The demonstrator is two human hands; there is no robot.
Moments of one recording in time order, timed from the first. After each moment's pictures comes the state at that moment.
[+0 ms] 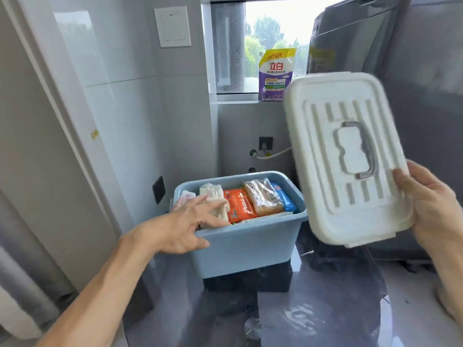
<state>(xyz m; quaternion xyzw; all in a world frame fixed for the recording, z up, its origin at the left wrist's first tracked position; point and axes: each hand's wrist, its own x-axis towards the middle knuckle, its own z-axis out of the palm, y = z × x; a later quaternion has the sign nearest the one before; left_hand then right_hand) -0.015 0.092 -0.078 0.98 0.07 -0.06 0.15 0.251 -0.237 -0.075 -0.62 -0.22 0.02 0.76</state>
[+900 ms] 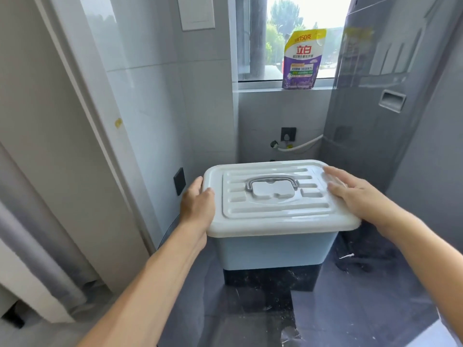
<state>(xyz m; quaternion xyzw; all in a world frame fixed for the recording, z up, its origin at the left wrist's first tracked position) 0.007 0.107 -0.106 0.64 0.39 0.37 0.55 0.239 -0.093 -0.108 -0.83 -0.31 0.16 0.44</state>
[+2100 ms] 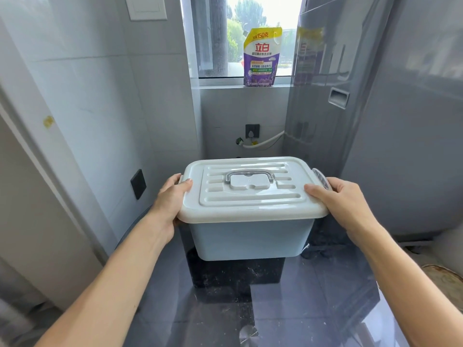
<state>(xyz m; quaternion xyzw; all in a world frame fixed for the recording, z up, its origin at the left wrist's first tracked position) 0.050 0.119 -0.117 0.59 0.36 0.26 0.67 0.242 -0.145 -0.123 -0.78 -0.20 0.07 0.58</state>
